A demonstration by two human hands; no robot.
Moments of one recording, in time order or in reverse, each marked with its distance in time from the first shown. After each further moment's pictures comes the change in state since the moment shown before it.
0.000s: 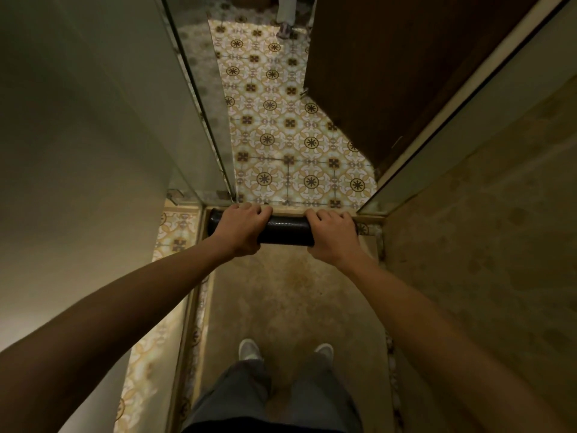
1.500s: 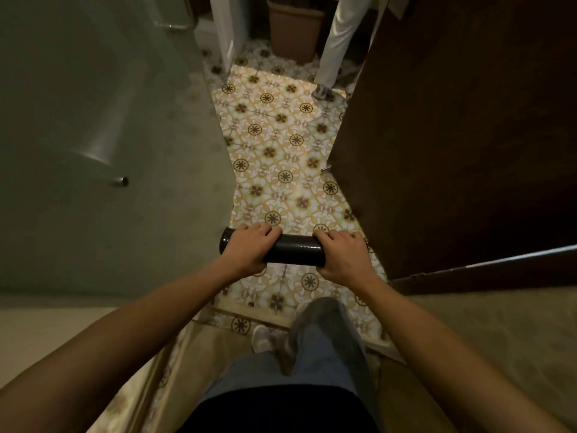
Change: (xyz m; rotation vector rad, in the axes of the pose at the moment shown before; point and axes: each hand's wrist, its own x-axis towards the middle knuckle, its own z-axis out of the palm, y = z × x) left_hand 0.467 -0.198 -0.116 -0.120 -0.047 -0.160; right_hand 0.497 0.262 -0.112 -0.046 -0.051 -0.196
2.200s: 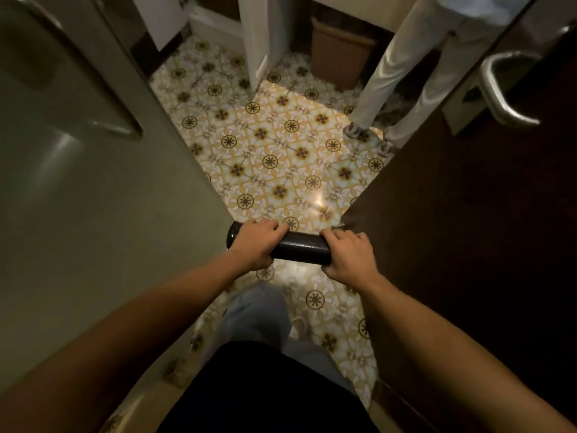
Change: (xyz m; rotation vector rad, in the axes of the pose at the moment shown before) left_hand 0.350 -0.138 -0.097 -0.073 -0.042 -0.190; right_hand 0.376 0.200 -0.064 -0.028 -0.095 -0.163
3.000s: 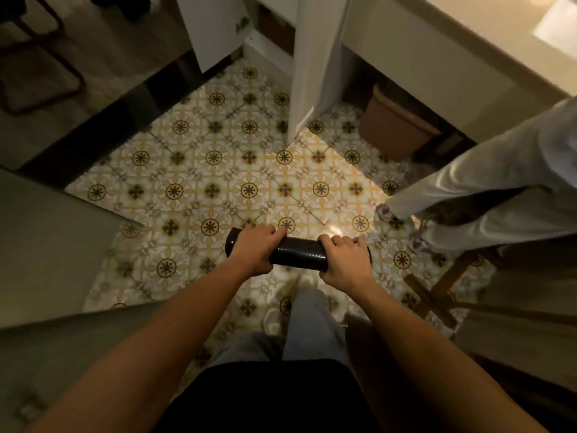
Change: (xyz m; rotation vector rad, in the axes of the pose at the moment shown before) left_hand 0.299 -0.259 -0.110 -0.193 -0.019 -0.313; right_hand 0.444 0.072 -0.136 -0.123 -0.061 -0.244
